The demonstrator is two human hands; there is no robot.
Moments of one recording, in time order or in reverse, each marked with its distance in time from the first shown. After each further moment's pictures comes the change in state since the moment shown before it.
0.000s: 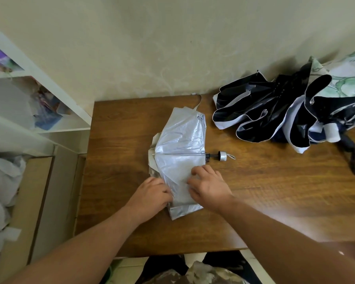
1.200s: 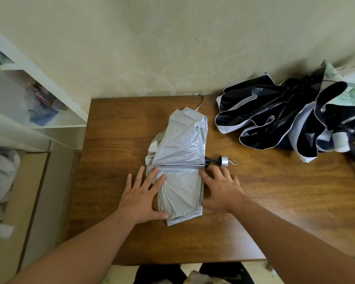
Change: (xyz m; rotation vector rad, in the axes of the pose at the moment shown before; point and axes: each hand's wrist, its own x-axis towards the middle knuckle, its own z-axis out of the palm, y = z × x) left_hand 0.011 -0.034 0.032 0.000 -0.212 -0.402; right_hand 0.013 0.043 -0.004 -0.042 -0.350 0.302
